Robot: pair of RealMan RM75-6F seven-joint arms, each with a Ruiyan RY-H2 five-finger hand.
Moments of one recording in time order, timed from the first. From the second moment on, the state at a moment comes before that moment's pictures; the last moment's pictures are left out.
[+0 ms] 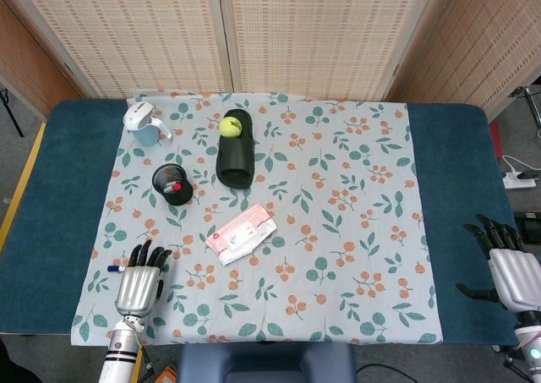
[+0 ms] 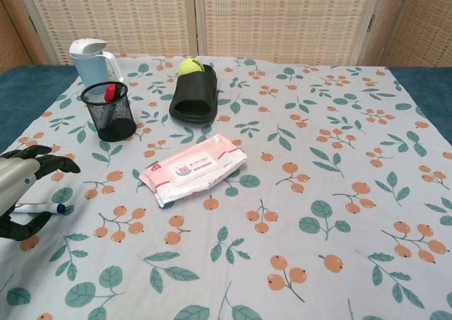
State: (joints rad) left arm -0.22 -1.71 -0.07 -1.58 1.29 1.37 0.71; right arm 0.12 -0.82 0.03 -1.99 -1.31 1.30 -0.12
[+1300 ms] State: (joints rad) left arm -0.25 -1.82 -0.11 -1.30 1.25 1.40 0.67; right arm 0.13 -0.83 0.04 -1.99 -1.27 1.28 -0.15
